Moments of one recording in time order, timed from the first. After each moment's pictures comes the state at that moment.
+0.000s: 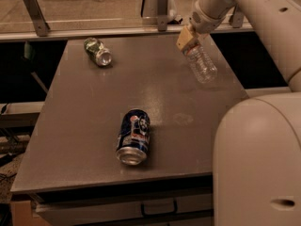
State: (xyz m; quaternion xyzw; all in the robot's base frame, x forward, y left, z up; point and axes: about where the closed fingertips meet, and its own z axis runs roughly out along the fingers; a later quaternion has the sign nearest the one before) arm 0.757 -0.137 0.892 -0.28 0.93 0.06 0.24
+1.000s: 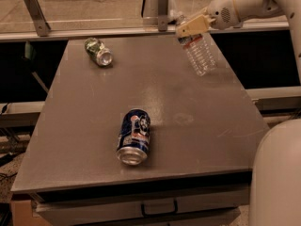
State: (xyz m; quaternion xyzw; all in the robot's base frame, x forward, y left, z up) arm 0.726 -0.115 0.960 -0.46 0.73 0.28 0.42
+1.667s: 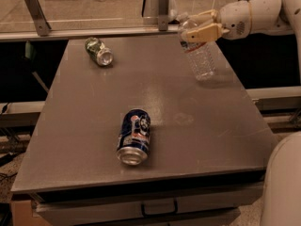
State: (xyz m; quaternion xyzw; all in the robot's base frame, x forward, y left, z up) arm 0.683 -0.122 0.971 -0.53 0.59 0.36 0.48
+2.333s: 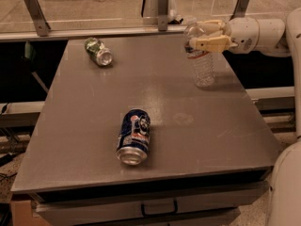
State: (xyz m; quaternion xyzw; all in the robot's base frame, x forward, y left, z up) arm 0.655 -0.141 0.962 -0.52 0.49 0.45 0.53
